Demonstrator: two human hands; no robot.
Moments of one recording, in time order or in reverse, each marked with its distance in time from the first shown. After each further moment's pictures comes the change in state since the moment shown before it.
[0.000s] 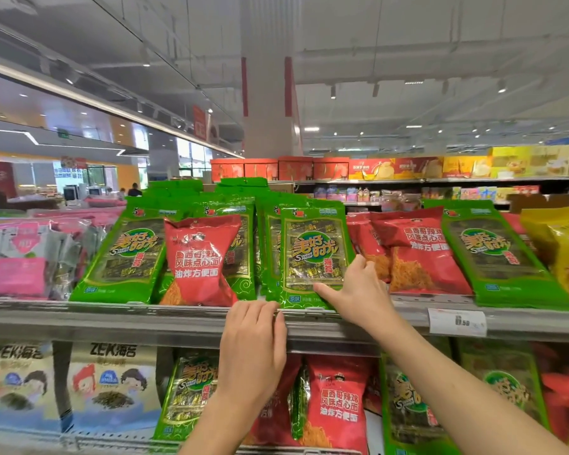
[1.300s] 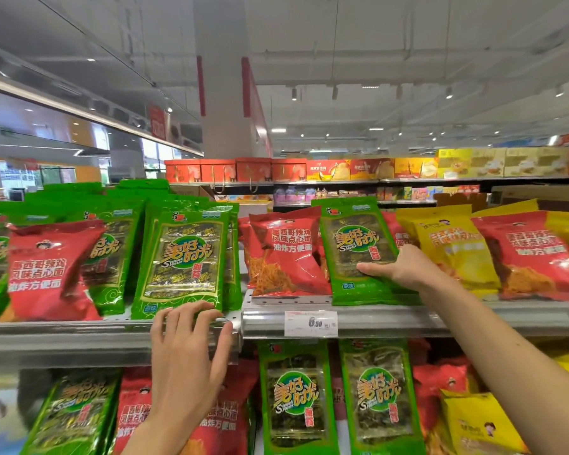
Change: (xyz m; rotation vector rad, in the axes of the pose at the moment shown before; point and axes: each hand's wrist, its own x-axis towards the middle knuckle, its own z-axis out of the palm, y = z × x) left_hand 0.001 0.106 0.081 0.088 0.119 0.032; right_hand 0.056 0.244 -0.159 0.348 -0.049 0.270
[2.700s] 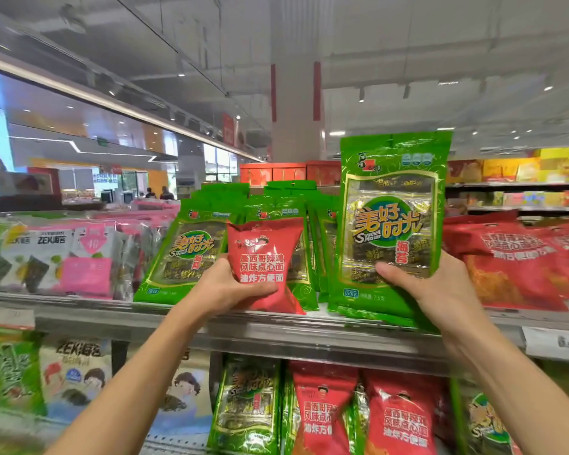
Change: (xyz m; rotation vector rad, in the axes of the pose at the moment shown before) left_hand 0.101 -0.274 -0.115 -0.593 -0.618 -0.606; right_hand -0.114 -0.172 0.237 0.599 0.070 -0.502
